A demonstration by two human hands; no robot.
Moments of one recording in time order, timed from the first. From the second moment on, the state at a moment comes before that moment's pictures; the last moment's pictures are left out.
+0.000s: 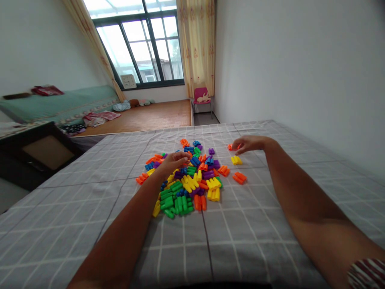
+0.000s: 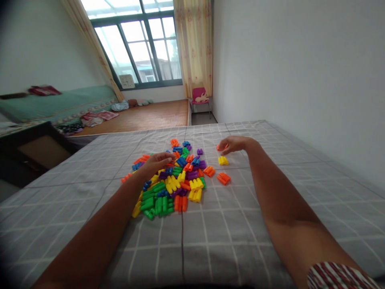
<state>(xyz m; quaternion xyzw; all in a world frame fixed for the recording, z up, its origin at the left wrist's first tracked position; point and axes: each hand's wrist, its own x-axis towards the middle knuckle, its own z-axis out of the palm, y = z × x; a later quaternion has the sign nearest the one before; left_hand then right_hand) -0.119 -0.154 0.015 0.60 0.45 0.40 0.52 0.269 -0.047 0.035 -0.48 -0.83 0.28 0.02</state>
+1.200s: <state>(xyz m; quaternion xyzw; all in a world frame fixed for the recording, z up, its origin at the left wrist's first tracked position) -0.131 -0.151 0.016 0.61 0.47 0.40 0.50 0.285 -0.015 -0.035 -0.65 -0.74 0.09 0.13</state>
